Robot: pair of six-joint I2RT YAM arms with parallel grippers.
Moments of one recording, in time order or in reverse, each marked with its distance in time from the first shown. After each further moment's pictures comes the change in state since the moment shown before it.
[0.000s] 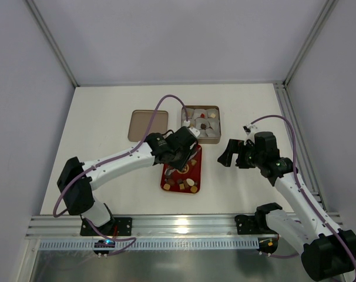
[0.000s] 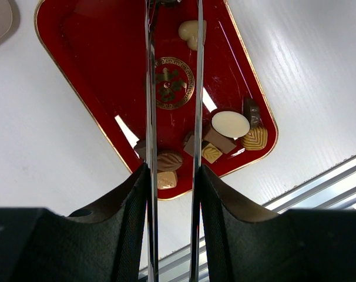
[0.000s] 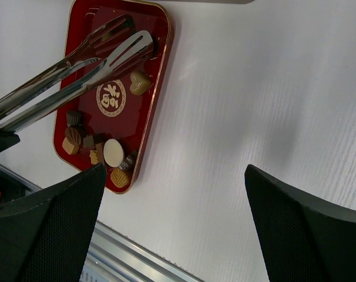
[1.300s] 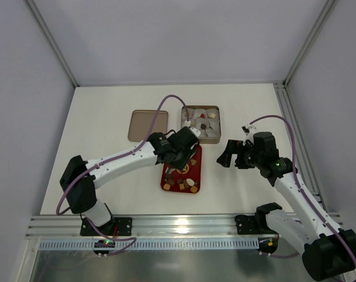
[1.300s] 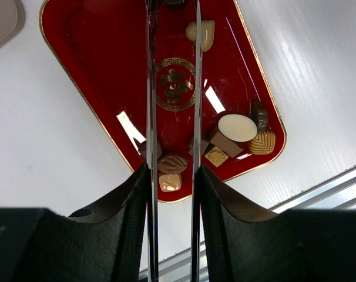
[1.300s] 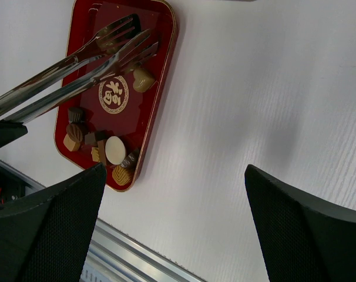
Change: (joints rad) left arm 0.000 0.025 0.012 -0.008 -0.022 -0.001; right arm 0.017 0.000 0.000 0.000 0.000 0.000
